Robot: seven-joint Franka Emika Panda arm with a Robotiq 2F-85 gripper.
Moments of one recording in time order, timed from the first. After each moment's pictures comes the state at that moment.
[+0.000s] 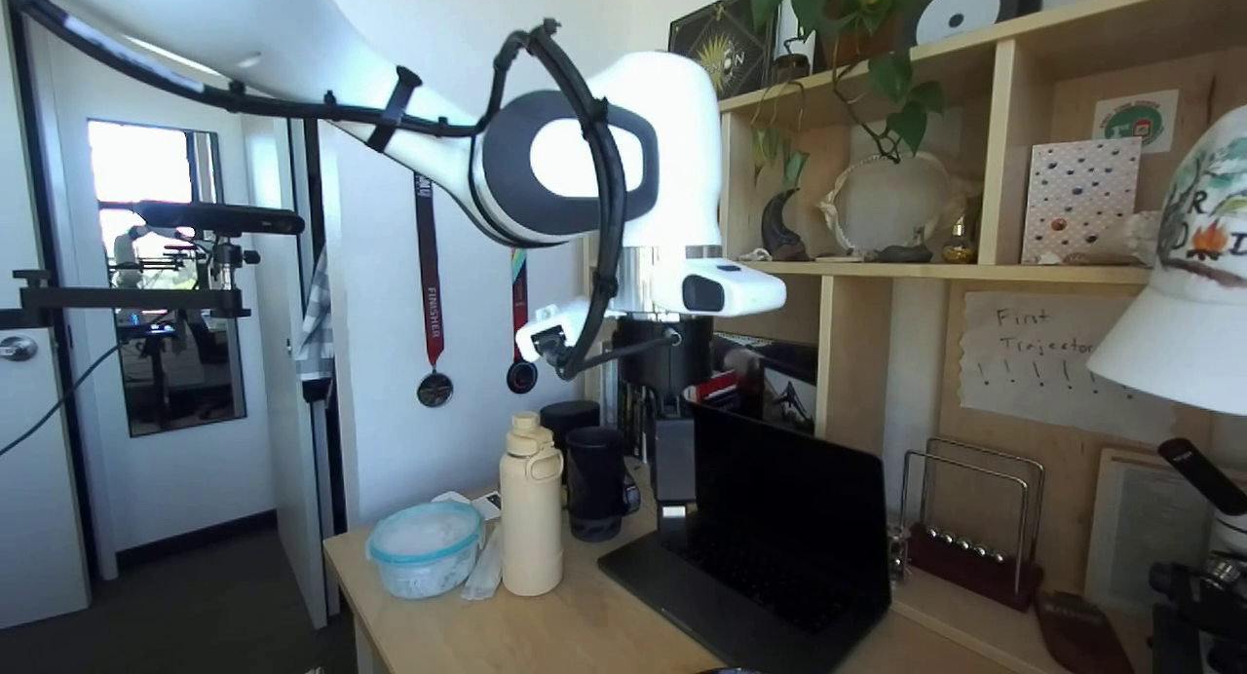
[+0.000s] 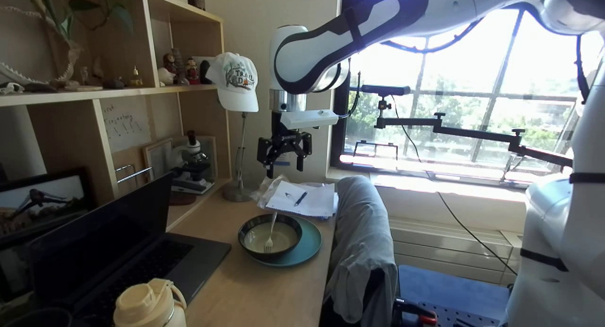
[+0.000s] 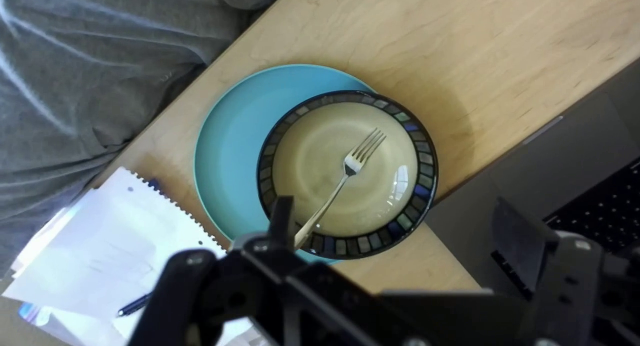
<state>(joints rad) -0.16 -0.03 -0.12 -2.08 -0.02 2.09 0.36</state>
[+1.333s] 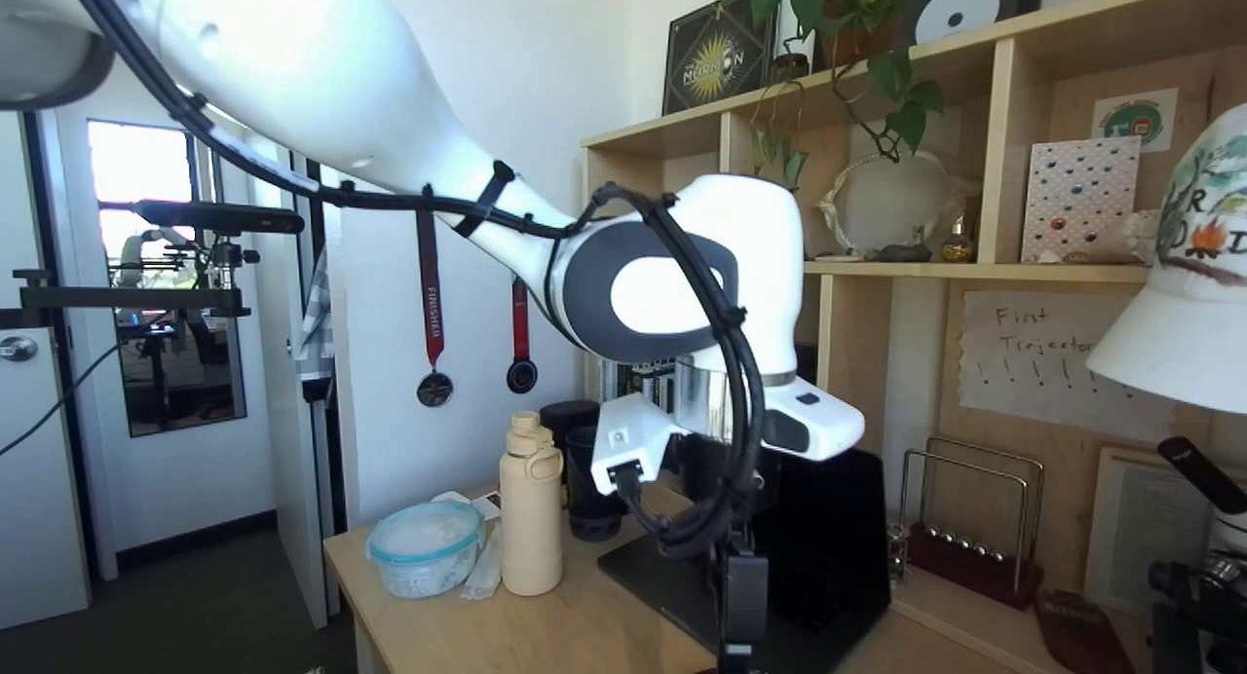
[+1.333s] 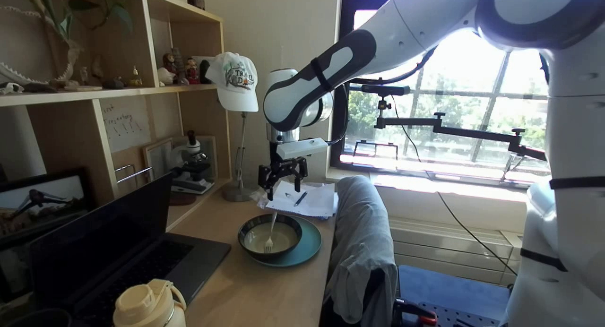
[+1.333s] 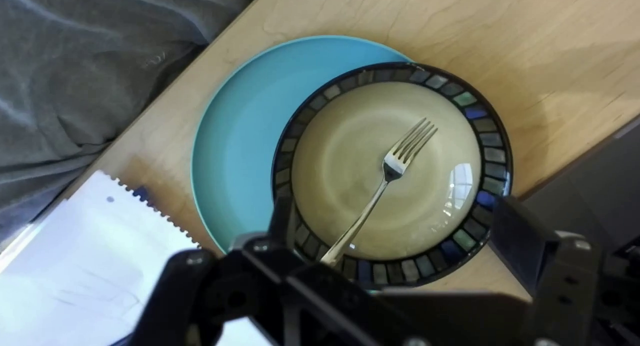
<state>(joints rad) -0.18 0.20 -0.18 -2.01 0.03 2.19 0.27</state>
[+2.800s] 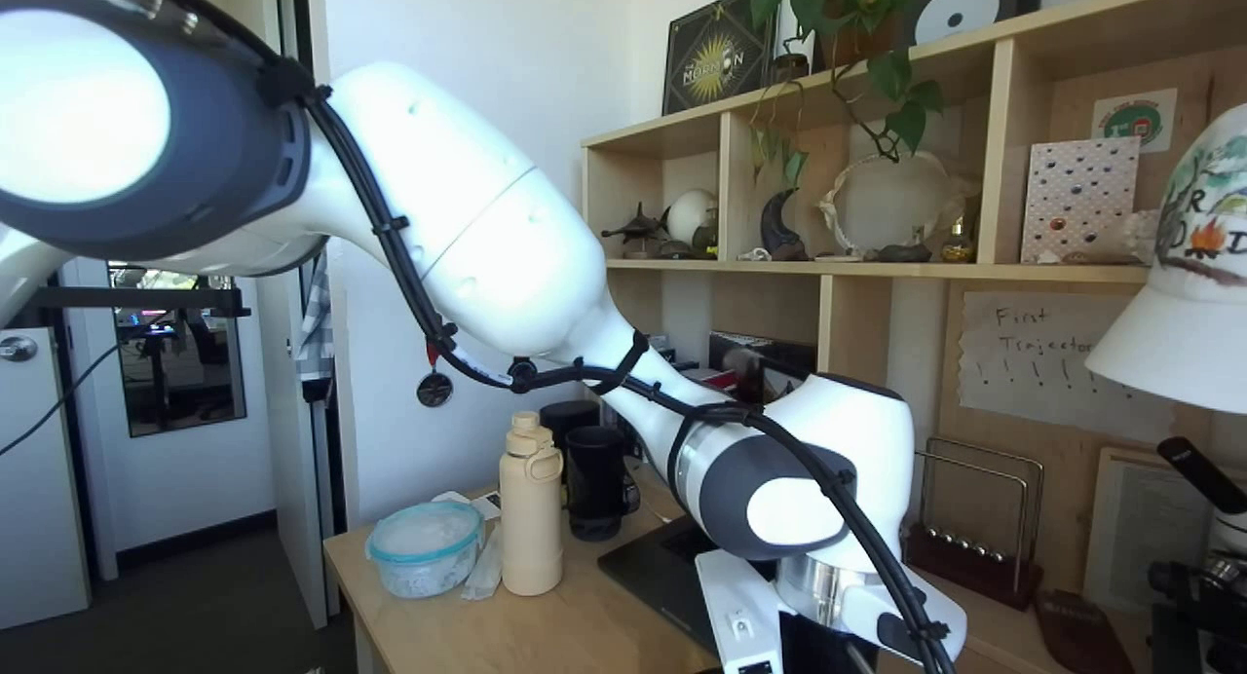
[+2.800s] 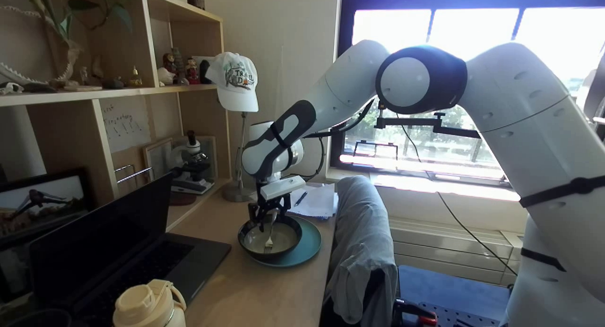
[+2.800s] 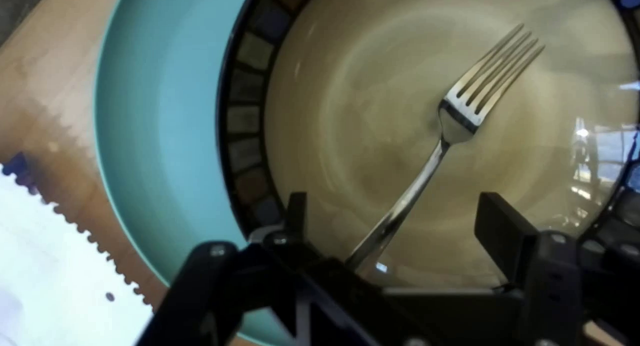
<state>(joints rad) -0.23 0.66 -0.18 -1.69 0.09 2.26 0.20</state>
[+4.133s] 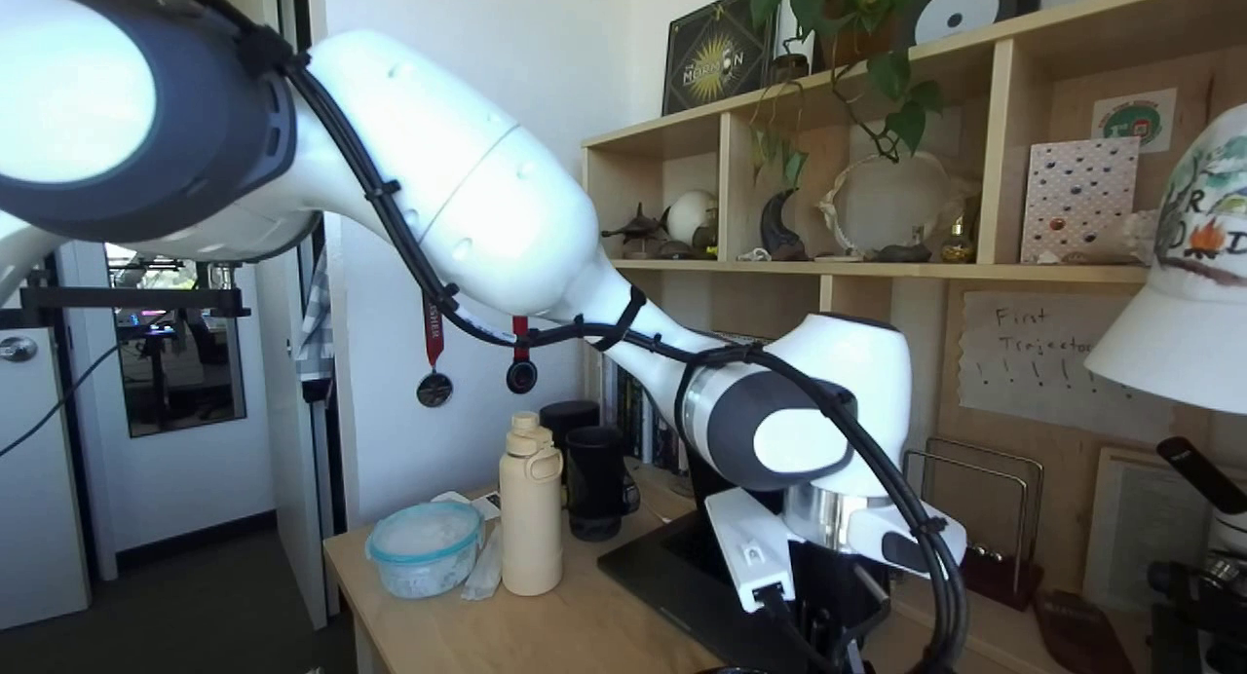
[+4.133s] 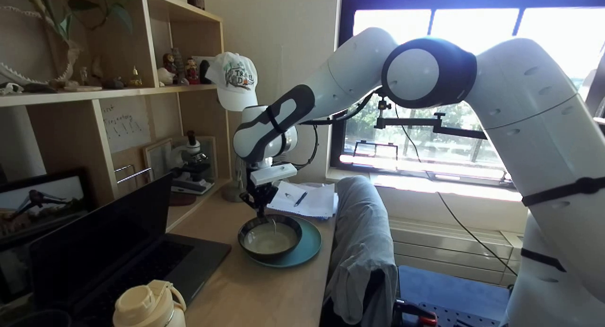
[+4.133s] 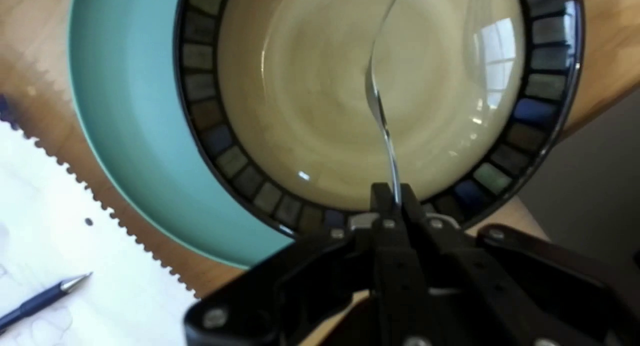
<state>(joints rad) -0.22 0.62 -0.16 -1.63 0.10 2.23 0.20</state>
